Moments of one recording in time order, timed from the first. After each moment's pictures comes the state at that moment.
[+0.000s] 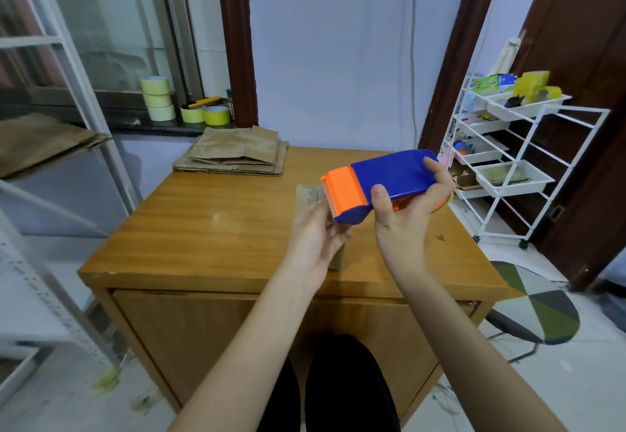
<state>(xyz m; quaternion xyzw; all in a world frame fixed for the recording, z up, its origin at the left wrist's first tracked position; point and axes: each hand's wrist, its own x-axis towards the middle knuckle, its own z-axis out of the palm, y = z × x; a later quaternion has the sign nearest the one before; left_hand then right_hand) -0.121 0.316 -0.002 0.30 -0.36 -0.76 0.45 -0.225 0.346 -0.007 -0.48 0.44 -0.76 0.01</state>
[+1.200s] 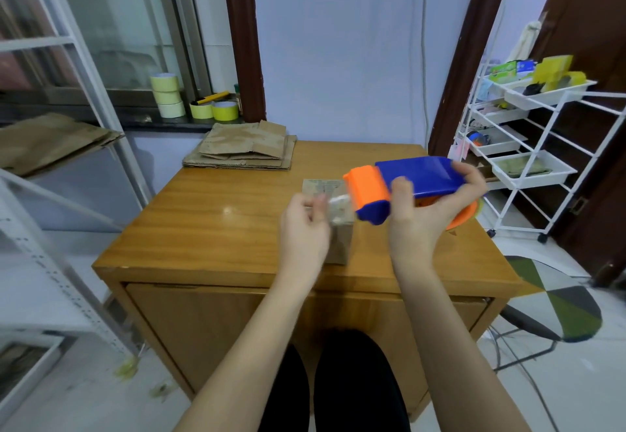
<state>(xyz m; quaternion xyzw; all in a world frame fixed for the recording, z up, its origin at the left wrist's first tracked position) -0.107 0.307 -0.020 0.45 -0.62 -0.38 0.51 -0.227 0.349 -0.004 -0.37 0.43 -0.82 -0.05</state>
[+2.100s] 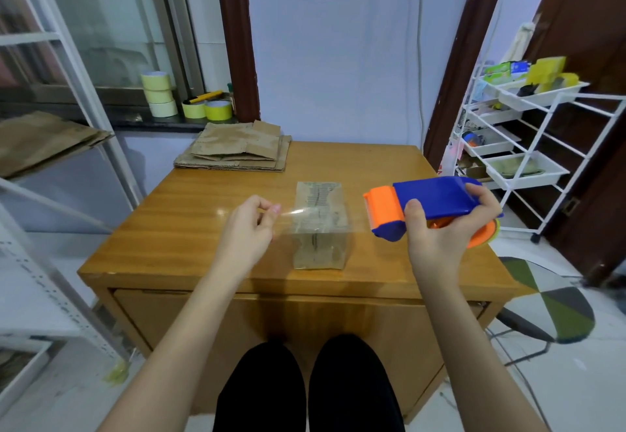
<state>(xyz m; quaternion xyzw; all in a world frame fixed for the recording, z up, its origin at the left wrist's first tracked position) -0.052 0.266 -0.022 0.50 -0.73 -0.28 0.38 -0.263 0.358 -0.034 -0.40 0.52 -0.75 -0.07</state>
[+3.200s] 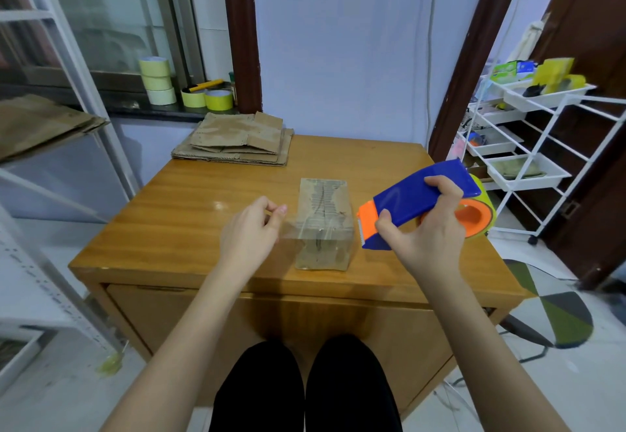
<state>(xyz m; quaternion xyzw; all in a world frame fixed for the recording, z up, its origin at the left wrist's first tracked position) -0.055 0.246 -0.038 0.55 -0.76 -0.18 0.31 -0.265 0.341 -0.035 -0.52 0.63 -0.54 -0.20</state>
